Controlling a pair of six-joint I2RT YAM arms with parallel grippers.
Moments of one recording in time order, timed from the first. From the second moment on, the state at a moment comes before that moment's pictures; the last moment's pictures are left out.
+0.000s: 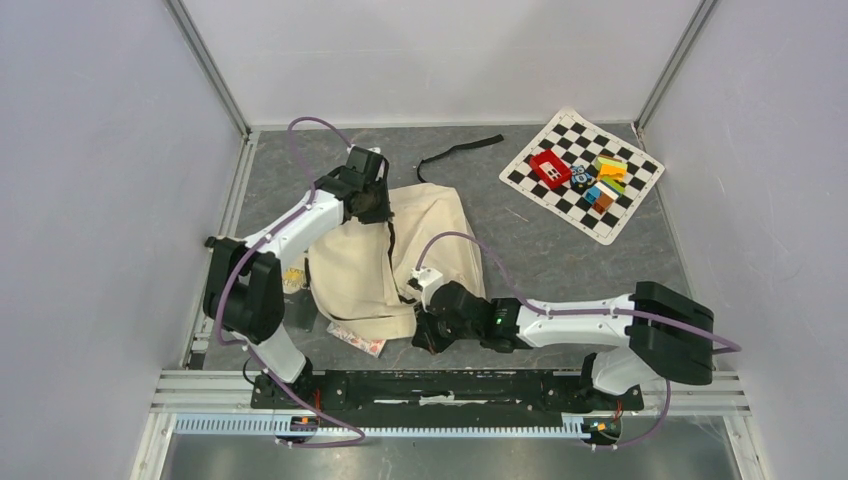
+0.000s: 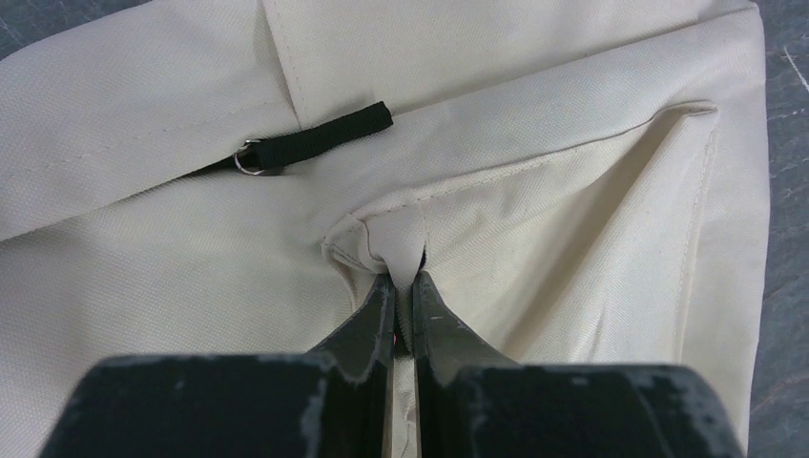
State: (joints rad) left arm -0.41 1.68 1.27 -0.52 -0.03 -0.47; right arm 1.24 1.47 0.71 0.08 -0.02 0.62
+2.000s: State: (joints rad) left arm -0.19 1.14 0.77 -0.47 0.21 -0.59; right arm 0.42 1.37 0.87 -0.29 0.04 0.26
